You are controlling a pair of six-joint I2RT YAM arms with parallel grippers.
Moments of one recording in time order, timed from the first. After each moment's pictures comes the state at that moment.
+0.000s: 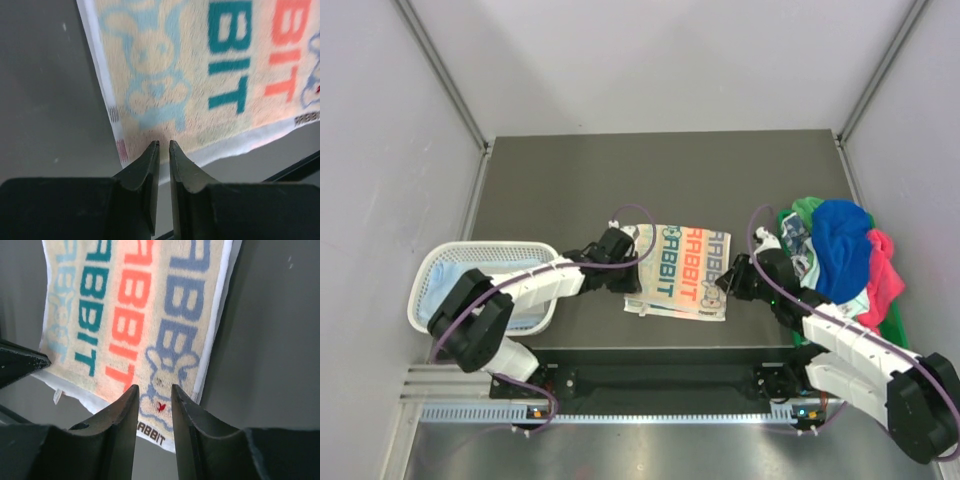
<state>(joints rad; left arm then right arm) -0.69 1.48 0.78 -0.24 0.09 -0.59 0.48 0.93 0.35 -0.05 -0.07 0.65</state>
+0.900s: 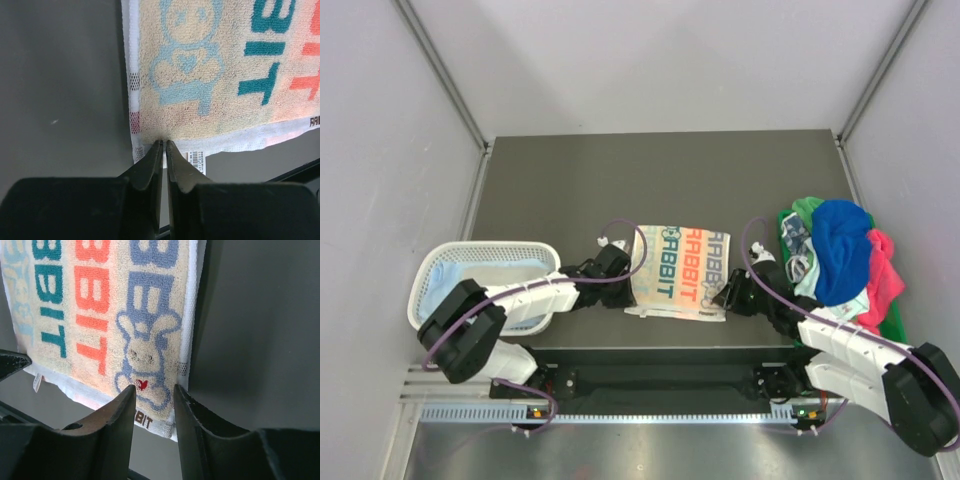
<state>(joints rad) -0.77 1.41 0.63 -0.21 0.03 -0.76 0.54 0.96 0.25 -0.05 -0.07 0.76</state>
